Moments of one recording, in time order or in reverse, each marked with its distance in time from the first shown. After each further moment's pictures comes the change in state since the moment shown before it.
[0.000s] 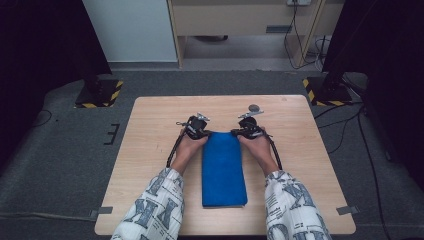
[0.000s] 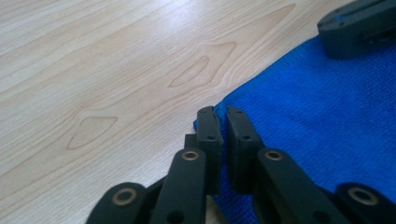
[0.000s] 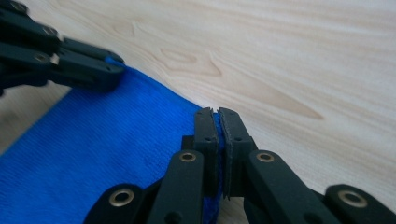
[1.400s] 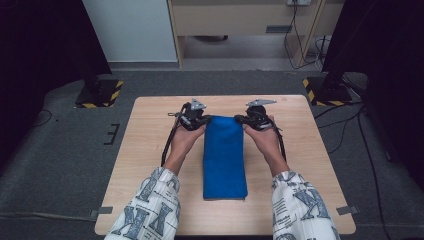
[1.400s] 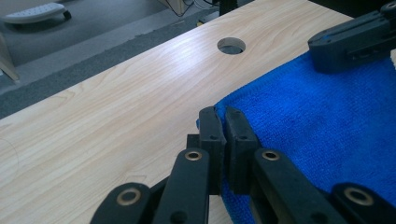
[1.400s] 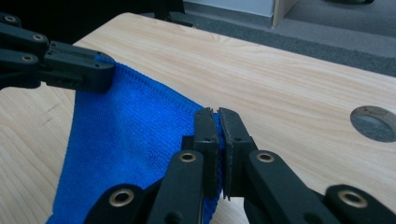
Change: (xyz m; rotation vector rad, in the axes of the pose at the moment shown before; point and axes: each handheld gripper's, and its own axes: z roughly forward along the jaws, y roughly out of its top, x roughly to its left) left arm -0.019 0.041 -0.080 -0.214 0.047 0.036; right arm 0.021 0.040 -0.073 -0.162 -0.021 -0.031
